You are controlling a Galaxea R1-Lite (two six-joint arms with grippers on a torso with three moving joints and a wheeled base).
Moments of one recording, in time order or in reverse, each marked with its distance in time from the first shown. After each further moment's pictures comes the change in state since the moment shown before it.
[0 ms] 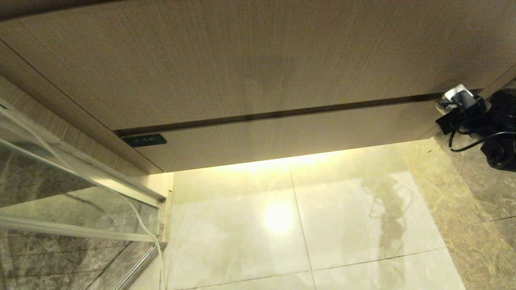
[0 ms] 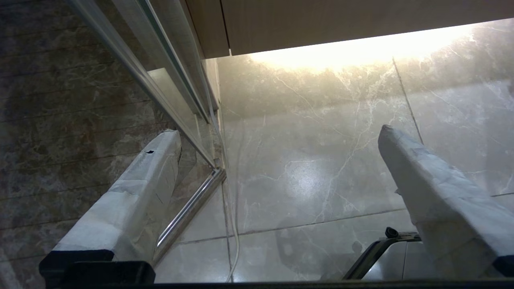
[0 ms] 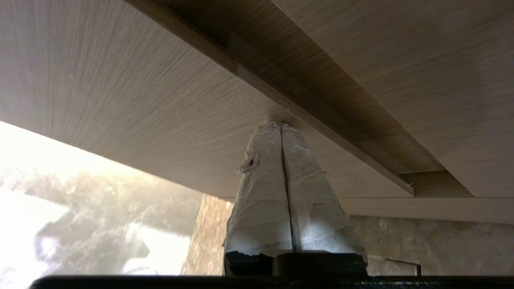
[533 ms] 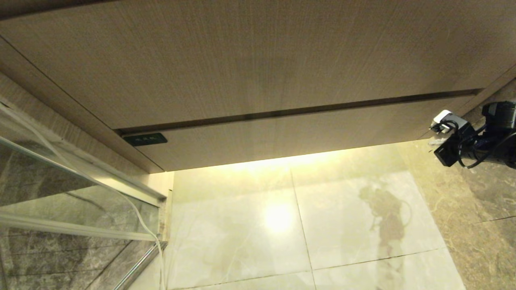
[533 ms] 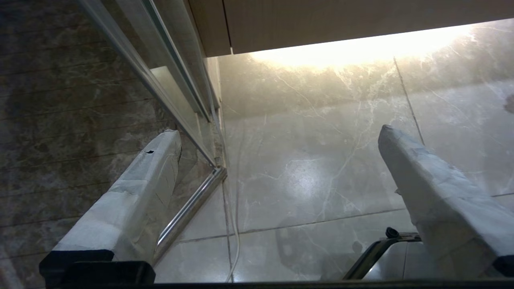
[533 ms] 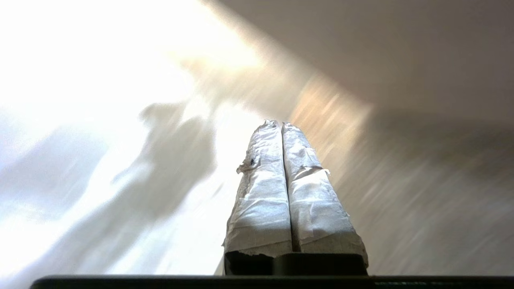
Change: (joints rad) left arm 0.000 0.000 0.000 0.000 0.000 0.000; right arm -0.002 -0.139 0.149 0.575 -0.048 -0.102
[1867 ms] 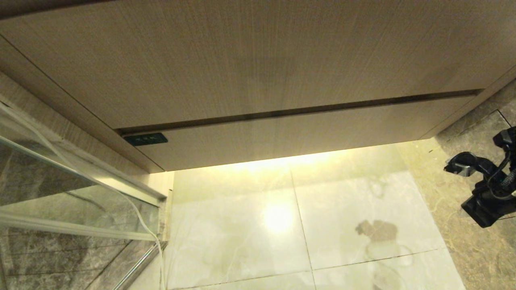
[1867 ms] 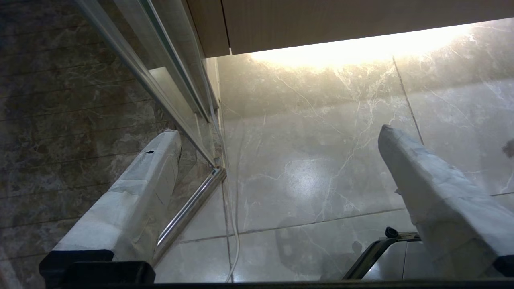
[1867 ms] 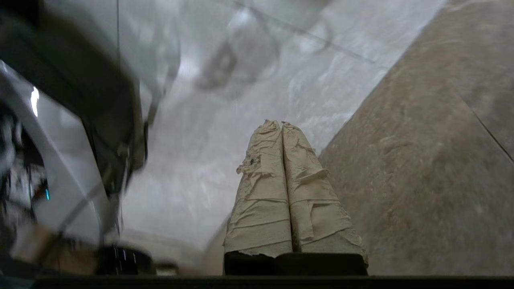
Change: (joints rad) left arm 0.000 0.000 0.000 -0.001 0.000 0.000; right arm 0.039 -0.351 0.257 0.712 -0.137 0.151
